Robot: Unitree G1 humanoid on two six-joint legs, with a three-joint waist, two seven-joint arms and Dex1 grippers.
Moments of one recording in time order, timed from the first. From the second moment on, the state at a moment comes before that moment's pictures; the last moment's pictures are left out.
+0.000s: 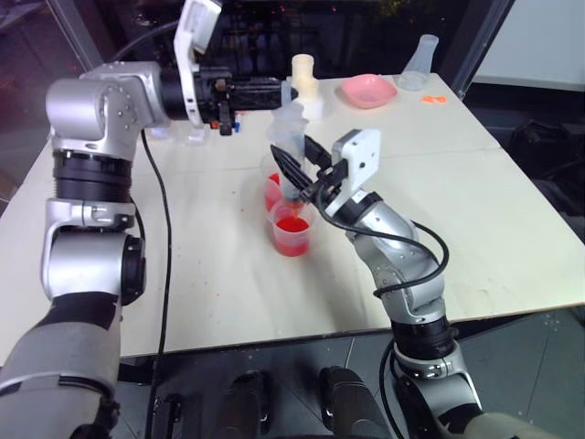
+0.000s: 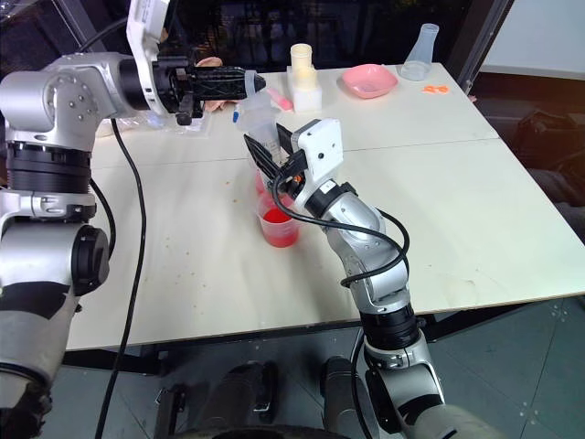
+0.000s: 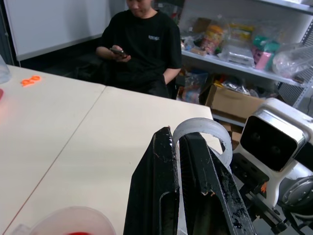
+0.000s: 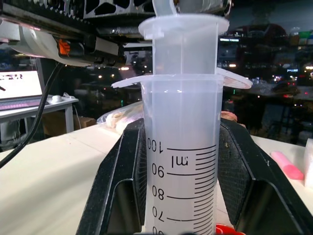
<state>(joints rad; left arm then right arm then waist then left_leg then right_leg) -1.29 0.54 0.01 0.45 -0.49 0.87 -1.30 -0.55 -0.06 0.13 -0.29 0.25 0.37 0.37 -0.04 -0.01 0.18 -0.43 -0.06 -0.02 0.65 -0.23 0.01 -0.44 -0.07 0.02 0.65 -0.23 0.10</state>
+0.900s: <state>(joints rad) -1.22 0.53 0.03 0.36 -0.49 0.92 -1.26 -0.56 -0.08 0.13 -0.31 0.28 0.42 0.38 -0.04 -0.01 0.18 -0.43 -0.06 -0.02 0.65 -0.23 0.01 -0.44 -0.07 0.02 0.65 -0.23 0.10</state>
